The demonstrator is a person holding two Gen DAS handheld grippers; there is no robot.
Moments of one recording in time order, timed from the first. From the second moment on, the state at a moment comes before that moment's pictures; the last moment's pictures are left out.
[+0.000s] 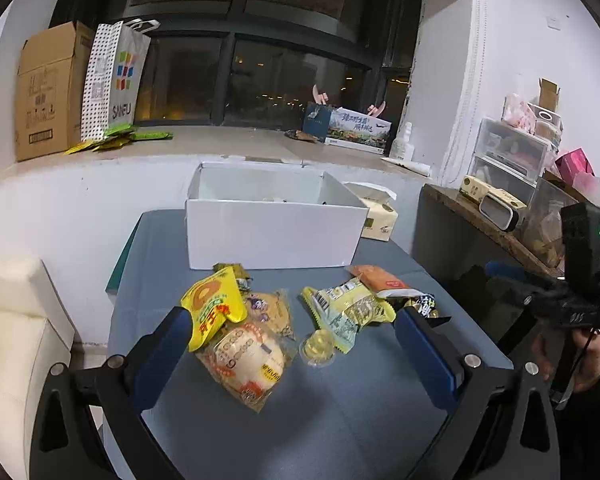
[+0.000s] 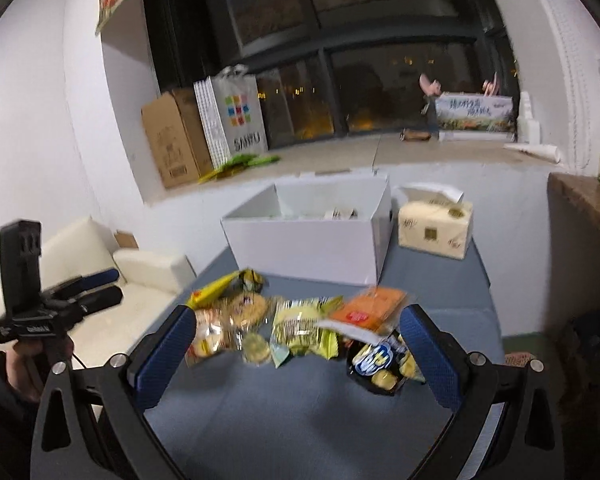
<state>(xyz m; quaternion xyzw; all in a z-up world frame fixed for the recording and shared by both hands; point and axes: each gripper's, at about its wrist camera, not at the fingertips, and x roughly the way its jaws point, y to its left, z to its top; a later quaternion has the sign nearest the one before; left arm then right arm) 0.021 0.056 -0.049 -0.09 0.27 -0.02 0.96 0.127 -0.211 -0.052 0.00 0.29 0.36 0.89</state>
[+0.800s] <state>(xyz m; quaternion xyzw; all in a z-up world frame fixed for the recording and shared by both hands) 0.017 0.091 -0.078 -0.15 0.29 0.00 0.95 0.237 -0.050 -0.168 -0.17 0.45 0.30 0.82</state>
